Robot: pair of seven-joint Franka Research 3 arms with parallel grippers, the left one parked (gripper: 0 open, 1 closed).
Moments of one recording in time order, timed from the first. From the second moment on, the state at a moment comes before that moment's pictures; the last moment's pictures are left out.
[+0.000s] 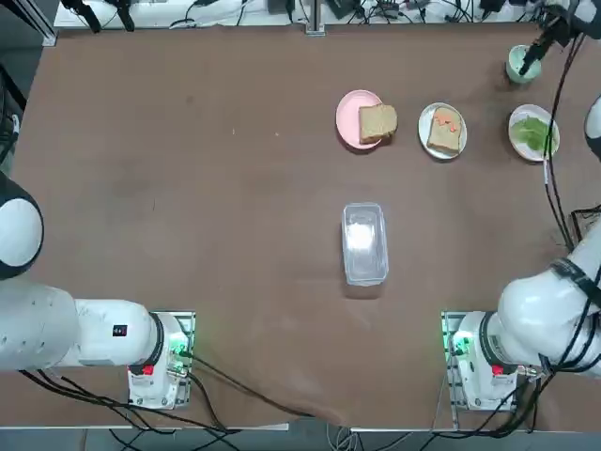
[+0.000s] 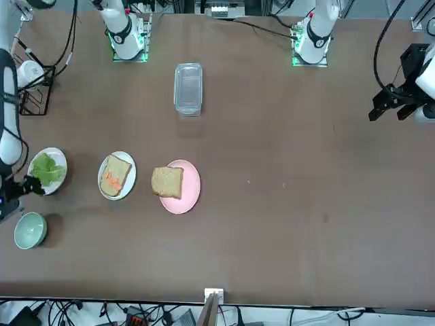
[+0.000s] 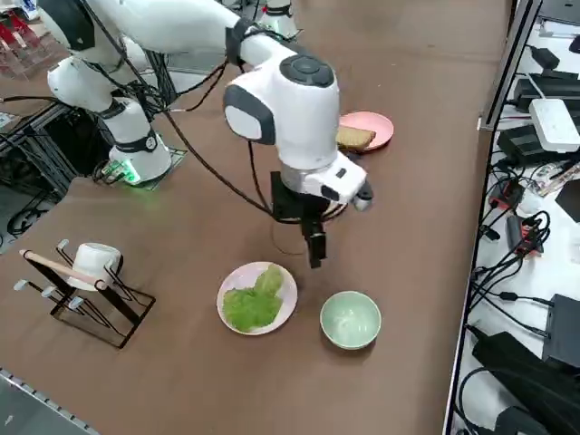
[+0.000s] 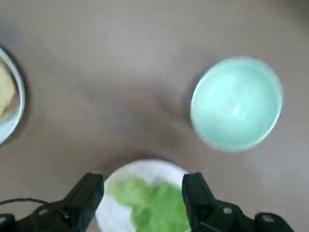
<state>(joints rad) -0.40 0.61 0.10 -1.44 -0.15 2.02 -0.82</state>
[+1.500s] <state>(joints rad) -0.59 0.51 0.09 -1.95 -0.17 2.46 -0.82</state>
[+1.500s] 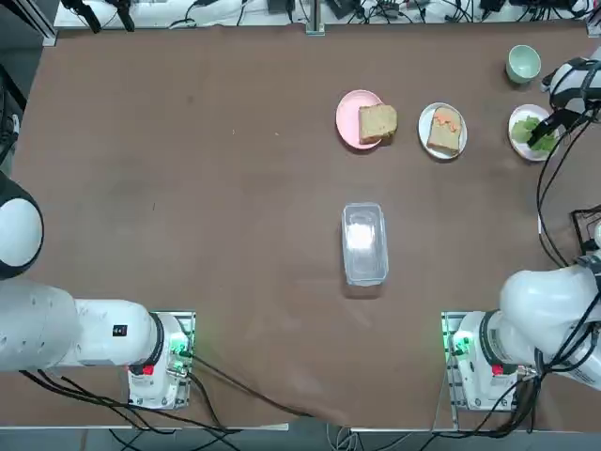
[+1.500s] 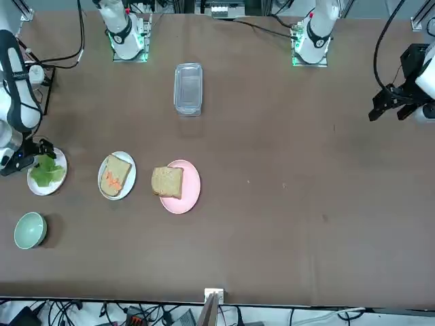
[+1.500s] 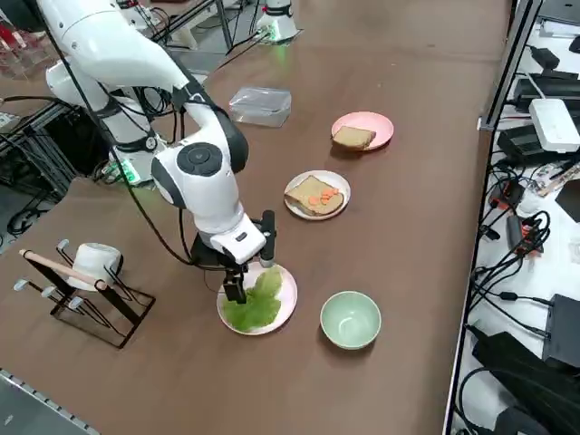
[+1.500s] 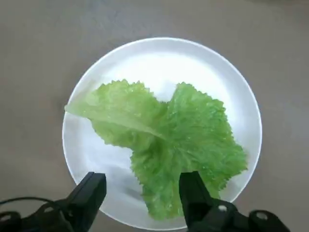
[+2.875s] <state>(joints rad) -0.62 0.52 0.09 -1.89 -0.24 2.49 -0.82</state>
